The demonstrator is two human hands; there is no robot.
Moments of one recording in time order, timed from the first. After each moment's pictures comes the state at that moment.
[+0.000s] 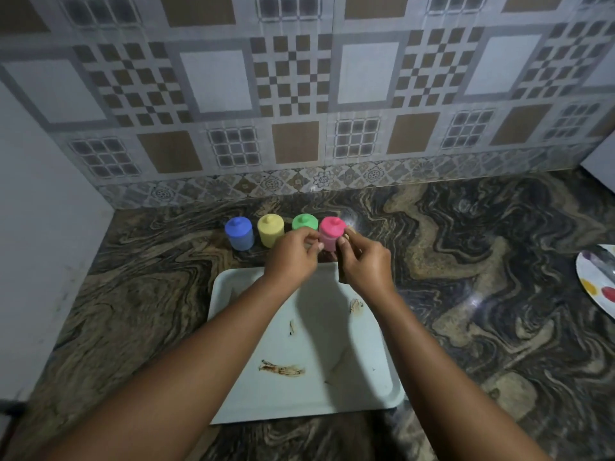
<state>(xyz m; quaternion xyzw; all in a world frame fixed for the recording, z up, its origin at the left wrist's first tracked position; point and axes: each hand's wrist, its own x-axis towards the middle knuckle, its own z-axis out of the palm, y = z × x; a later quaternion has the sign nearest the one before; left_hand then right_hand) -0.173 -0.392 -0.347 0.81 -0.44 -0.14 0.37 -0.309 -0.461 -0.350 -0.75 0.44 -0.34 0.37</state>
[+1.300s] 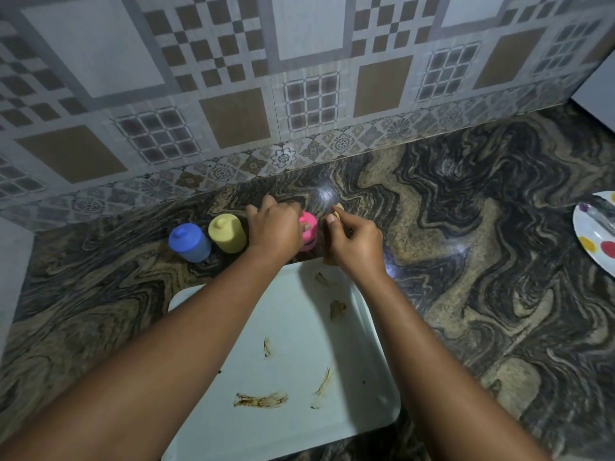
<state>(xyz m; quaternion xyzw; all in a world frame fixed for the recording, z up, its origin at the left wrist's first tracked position) -0.155 -0.496 -0.368 0.84 -0.55 -0.01 0.03 -0.303 -0.531 -0.387 -0.65 0.51 -0.36 0.43</state>
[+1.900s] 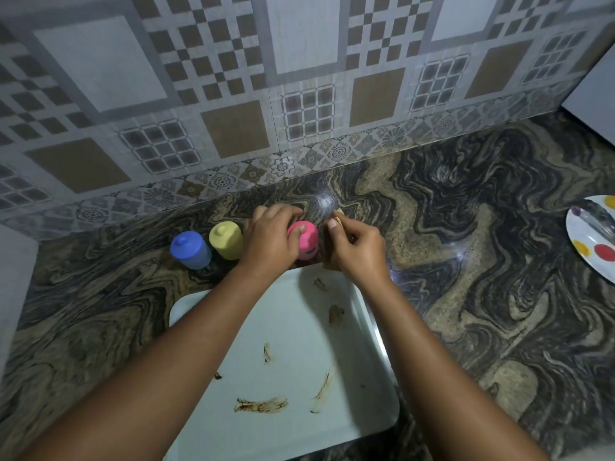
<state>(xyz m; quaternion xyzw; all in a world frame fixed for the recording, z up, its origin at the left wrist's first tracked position) -0.153 -0.468 -0.366 0.78 -0.58 0.00 0.25 -0.313 -0.529 -0.377 -0.63 0.49 -0.36 0.49</state>
